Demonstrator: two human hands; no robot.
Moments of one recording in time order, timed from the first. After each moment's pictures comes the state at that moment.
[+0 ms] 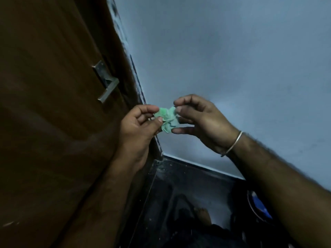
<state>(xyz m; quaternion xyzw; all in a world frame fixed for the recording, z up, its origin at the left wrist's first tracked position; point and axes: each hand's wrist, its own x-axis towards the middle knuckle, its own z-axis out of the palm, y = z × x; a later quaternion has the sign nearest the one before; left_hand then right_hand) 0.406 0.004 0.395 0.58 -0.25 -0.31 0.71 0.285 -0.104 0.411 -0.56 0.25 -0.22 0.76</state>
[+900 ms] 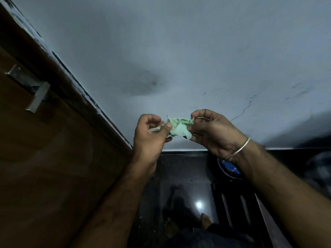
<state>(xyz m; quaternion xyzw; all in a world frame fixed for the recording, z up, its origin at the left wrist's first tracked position) 0.294 -0.027 0.334 0.66 -0.29 -0.39 0.58 0.144 -0.088 0.359 -0.32 0.41 -0.34 0.78</state>
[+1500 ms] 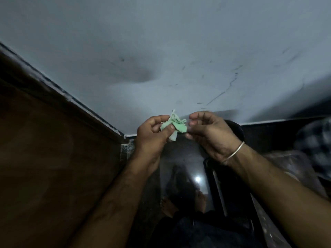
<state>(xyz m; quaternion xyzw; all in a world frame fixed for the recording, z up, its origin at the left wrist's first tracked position) 0.219 -0.033 0.284 0.64 -0.25 -0.52 0.51 0.075 -0.077 0.286 -0.27 0.48 -0.37 0.75</state>
